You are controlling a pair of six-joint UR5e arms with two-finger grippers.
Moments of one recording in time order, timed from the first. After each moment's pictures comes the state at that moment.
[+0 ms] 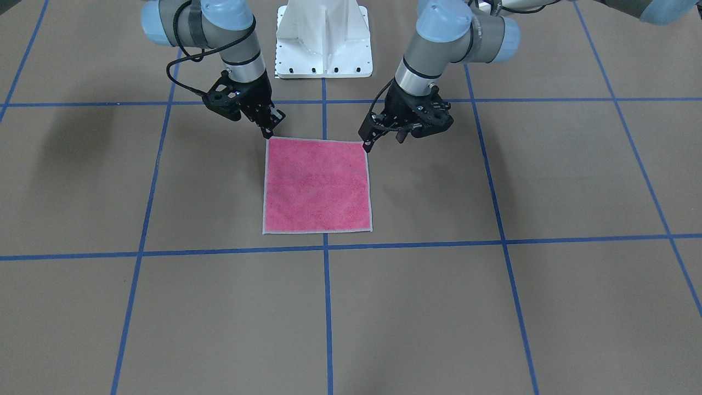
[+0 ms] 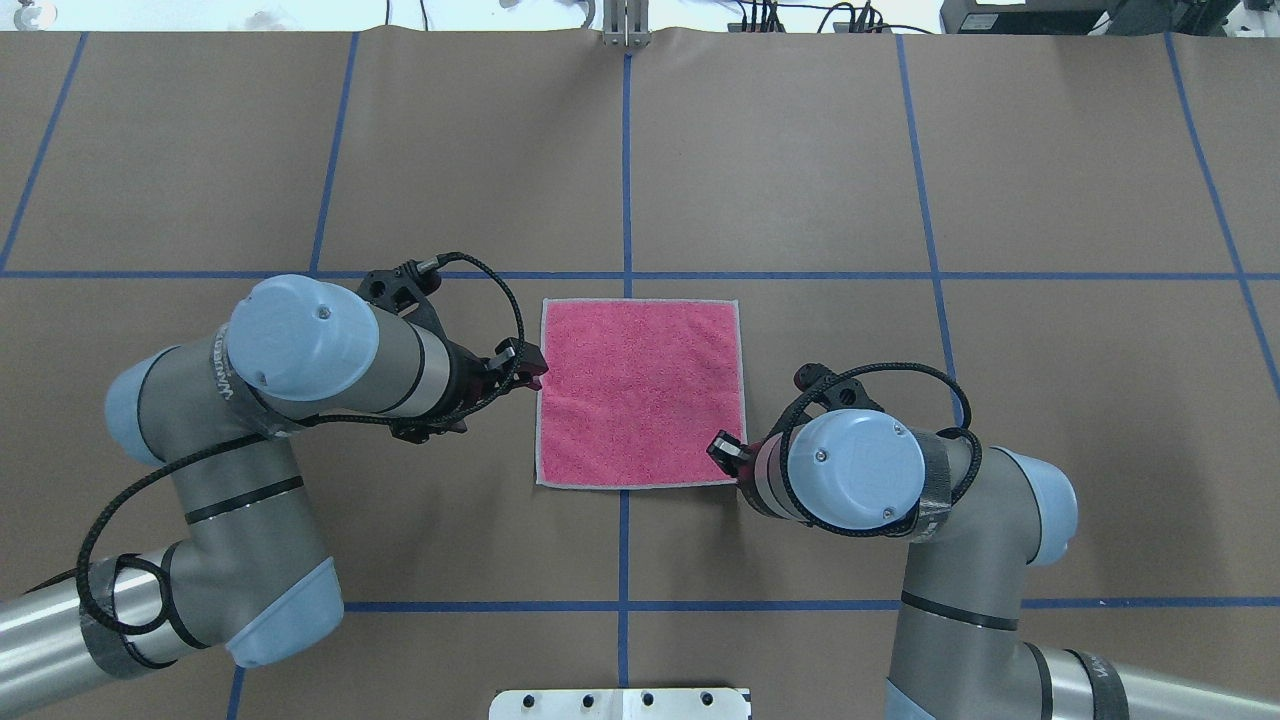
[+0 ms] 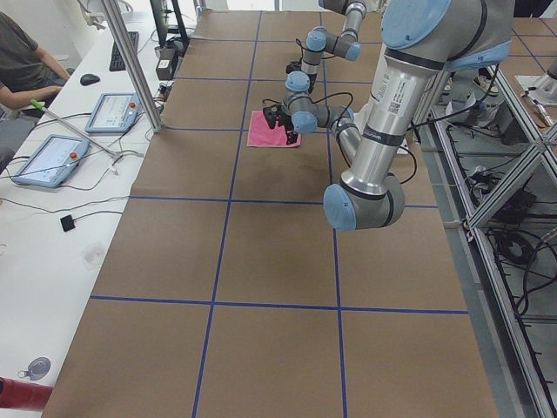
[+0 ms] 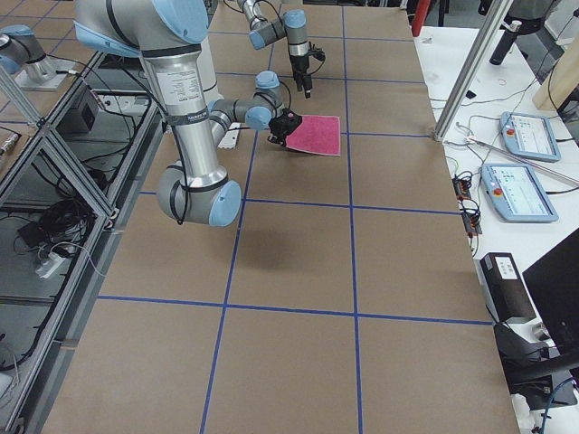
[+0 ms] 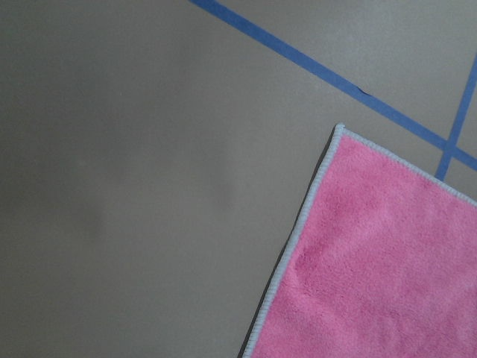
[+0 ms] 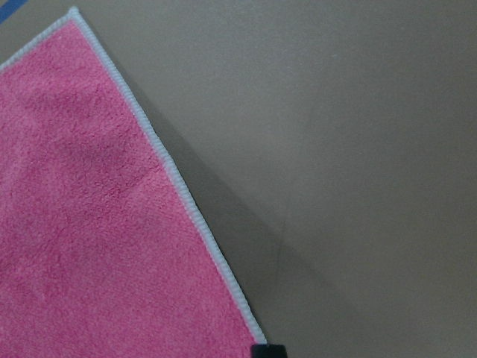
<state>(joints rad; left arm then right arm) -0.47 -2.04 -1.83 -1.87 -1.80 -1.76 0.32 -1.18 1.89 -1.42 1.65 1.99</state>
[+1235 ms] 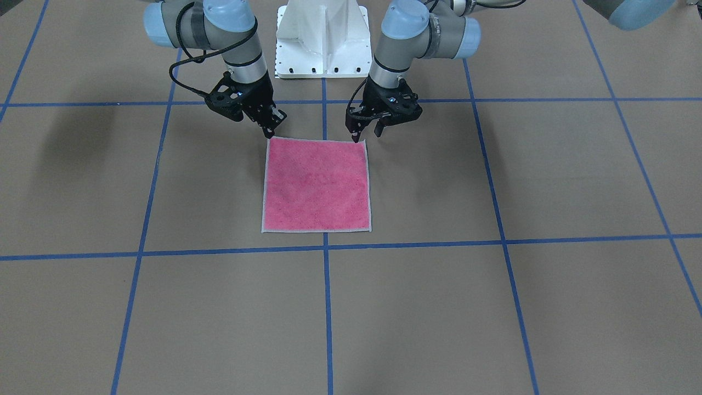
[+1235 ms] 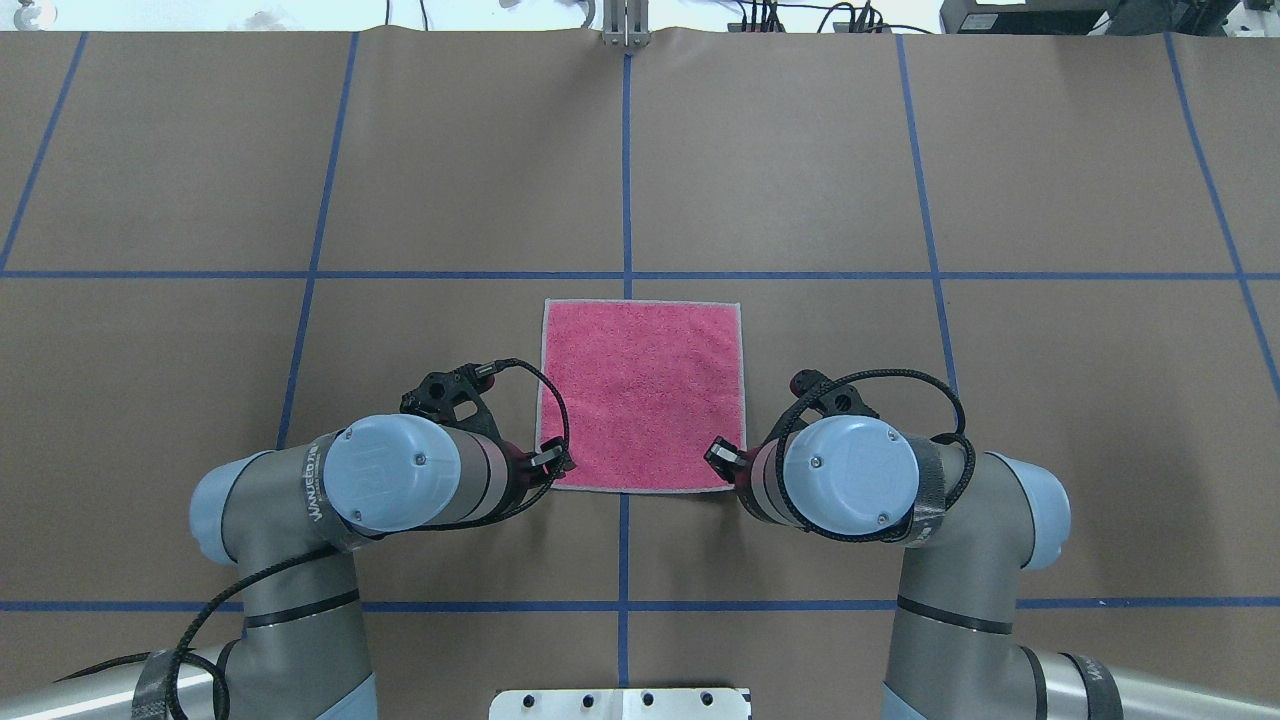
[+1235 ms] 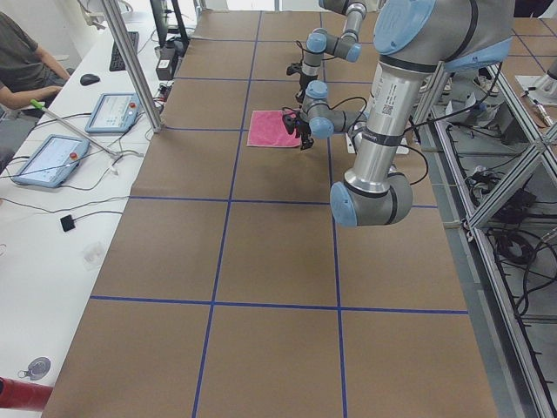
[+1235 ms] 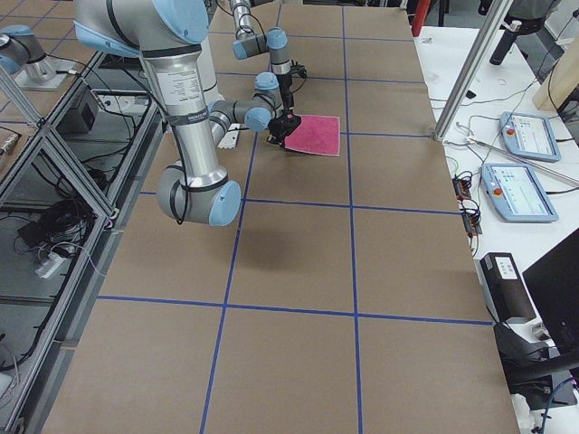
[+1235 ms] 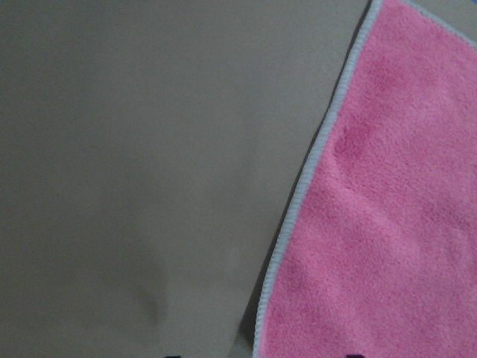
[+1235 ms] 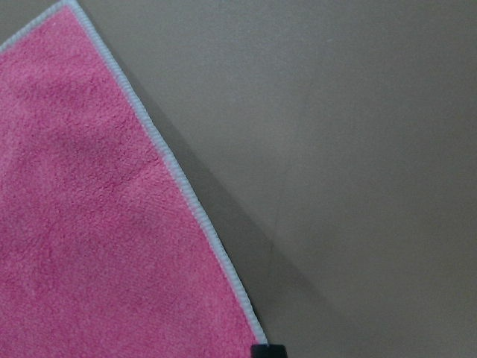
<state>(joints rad) -0.32 -2.04 -1.78 -1.87 -1.66 -1.78 0.31 -1.18 1.88 -1.41 1.65 1.99</state>
